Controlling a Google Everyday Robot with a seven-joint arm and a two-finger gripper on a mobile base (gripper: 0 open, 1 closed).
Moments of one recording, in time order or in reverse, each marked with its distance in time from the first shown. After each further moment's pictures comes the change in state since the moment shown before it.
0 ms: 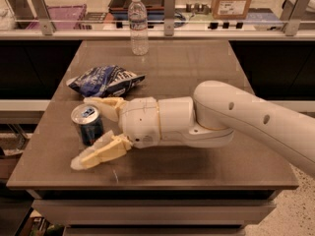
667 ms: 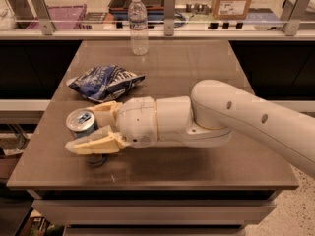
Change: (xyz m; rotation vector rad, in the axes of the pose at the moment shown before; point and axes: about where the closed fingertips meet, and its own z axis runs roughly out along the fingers) arm -0.002 0.003 0.004 -0.008 0.002 -0.006
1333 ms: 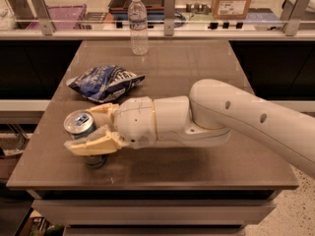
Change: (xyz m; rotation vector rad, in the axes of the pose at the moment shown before) arm -0.002 0.002 0.003 -0.007 0.002 -0.005
